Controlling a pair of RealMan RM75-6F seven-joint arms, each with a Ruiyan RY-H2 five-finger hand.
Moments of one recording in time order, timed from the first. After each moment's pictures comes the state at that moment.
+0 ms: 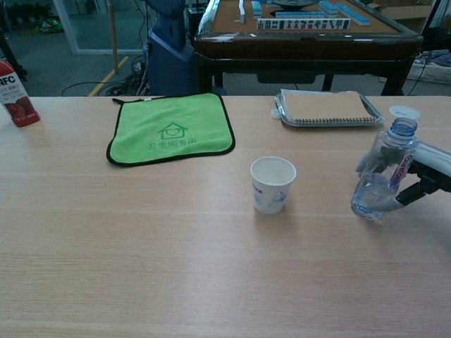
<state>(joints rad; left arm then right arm) -0.11 -1.11 -0.05 -1.62 1.45 1.46 0.13 0.49 -1.68 0.06 -0.95 -1.42 1.00 0.60</state>
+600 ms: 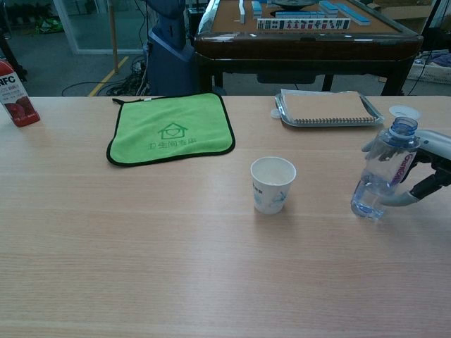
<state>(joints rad) -0.12 -1.12 -0.05 -1.62 1.45 1.44 0.15 0.47 -1.57 0.07 -1.10 -1.41 1.01 0.49</state>
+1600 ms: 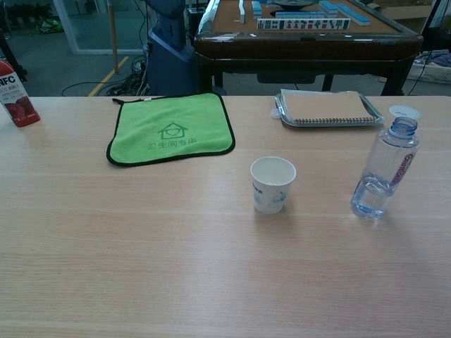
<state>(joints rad) -0.12 -1.14 -0.05 -1.61 1.47 1.47 0.16 0.31 -1.12 0.05 -1.77 -1.14 1.28 -0.42</state>
